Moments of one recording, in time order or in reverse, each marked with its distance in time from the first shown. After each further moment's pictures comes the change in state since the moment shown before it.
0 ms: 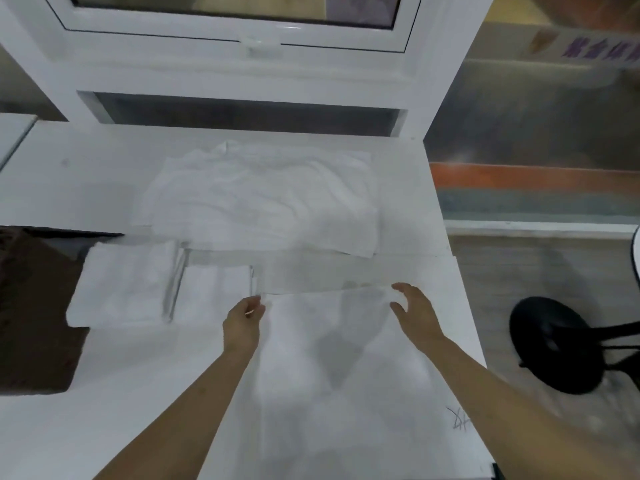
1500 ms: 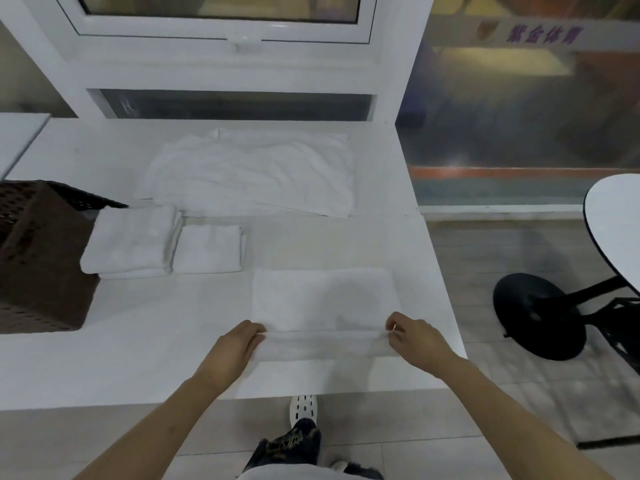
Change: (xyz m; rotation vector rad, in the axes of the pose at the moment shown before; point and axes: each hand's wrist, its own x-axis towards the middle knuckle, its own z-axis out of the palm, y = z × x) left_hand -0.164 -0.098 -0.036 0.662 -0.295 0.663; right_hand -0.204 0.060 -0.034 -0.297 -0.284 -0.090
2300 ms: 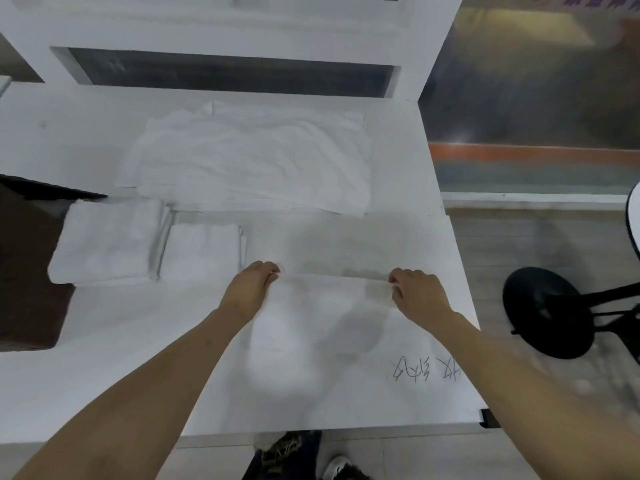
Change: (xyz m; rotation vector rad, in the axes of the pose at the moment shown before) left_hand 0.181 -0.034 -0.018 0.005 0.015 -0.086; right_hand 0.158 -0.016 -0.027 -0.425 0.238 -0.080
